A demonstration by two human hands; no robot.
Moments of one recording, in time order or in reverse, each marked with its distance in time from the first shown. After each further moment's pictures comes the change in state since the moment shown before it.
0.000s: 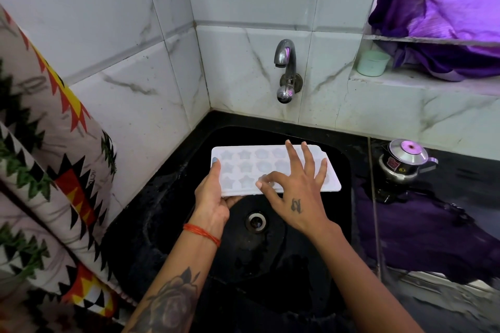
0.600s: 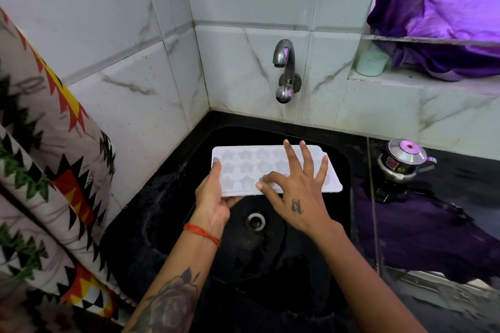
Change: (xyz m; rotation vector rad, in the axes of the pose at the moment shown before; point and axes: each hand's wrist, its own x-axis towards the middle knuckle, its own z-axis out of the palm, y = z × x) left_hand 0.000 -0.002 0.001 0.009 -0.007 -0.005; right_hand 0.001 0.004 -0.002 -0.104 -0.014 -0.046
